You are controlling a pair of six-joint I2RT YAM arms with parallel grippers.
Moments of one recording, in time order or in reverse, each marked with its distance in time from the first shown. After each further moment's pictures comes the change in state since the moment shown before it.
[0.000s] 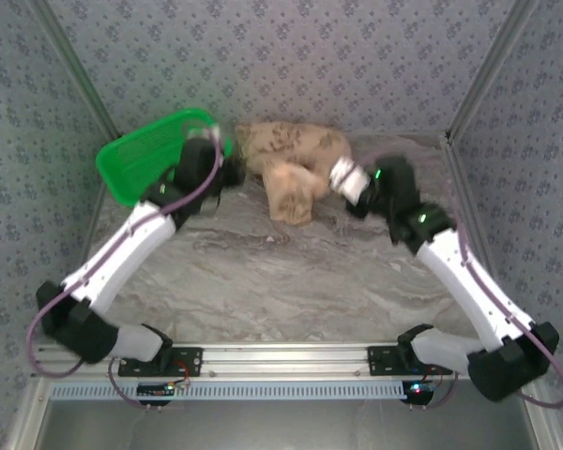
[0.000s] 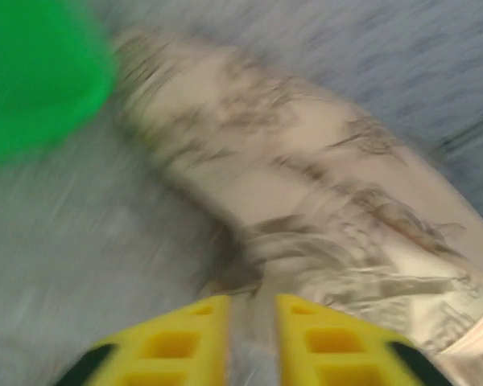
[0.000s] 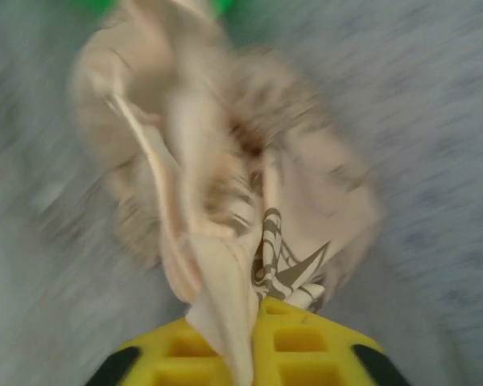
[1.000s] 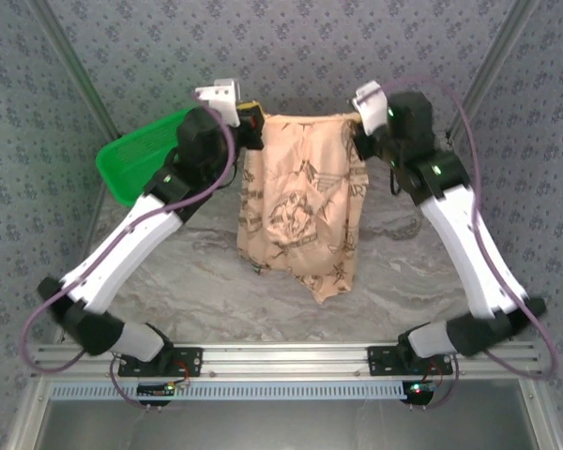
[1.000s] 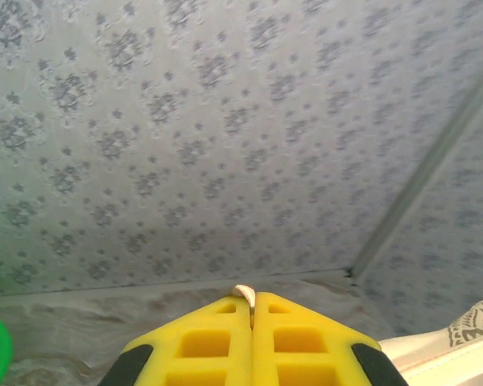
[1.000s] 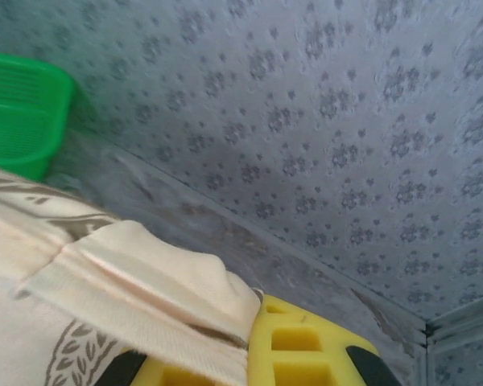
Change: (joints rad) left arm -0.114 0.214 0.492 0.273 -0.121 0.353; right arm -0.122 0.377 0.735 -0.116 0.207 0.350
